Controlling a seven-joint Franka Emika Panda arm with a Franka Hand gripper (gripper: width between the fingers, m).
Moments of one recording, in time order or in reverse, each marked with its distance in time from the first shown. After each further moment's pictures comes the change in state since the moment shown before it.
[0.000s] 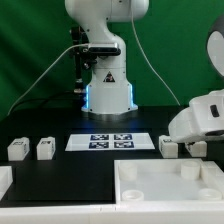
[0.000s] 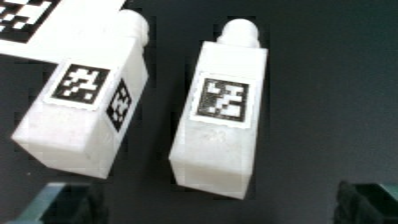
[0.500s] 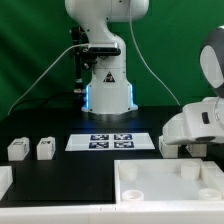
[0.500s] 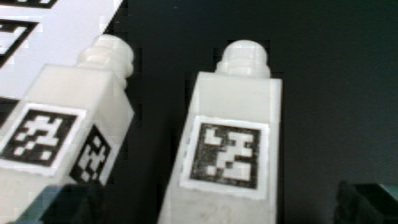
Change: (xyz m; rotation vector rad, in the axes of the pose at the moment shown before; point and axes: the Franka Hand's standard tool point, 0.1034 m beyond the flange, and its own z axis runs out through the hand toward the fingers) arm -0.005 -0.002 0.032 -0.007 -0.036 0.035
